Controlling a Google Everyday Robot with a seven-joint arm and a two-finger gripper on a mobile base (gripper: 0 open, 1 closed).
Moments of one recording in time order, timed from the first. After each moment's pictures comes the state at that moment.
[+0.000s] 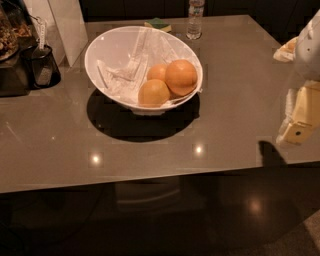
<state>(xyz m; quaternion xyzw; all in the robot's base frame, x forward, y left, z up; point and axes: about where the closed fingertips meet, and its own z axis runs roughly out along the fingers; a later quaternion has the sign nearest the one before) 0.438 -0.217 0.976 -0.60 0.78 -0.03 0.16</state>
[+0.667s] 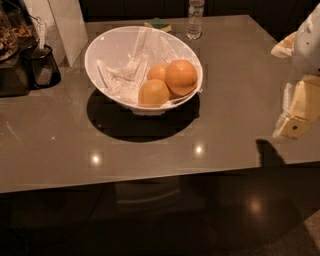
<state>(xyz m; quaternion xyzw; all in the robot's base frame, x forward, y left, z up) 0.445 -0.212 0.981 -0.60 0.78 -0.03 0.17</state>
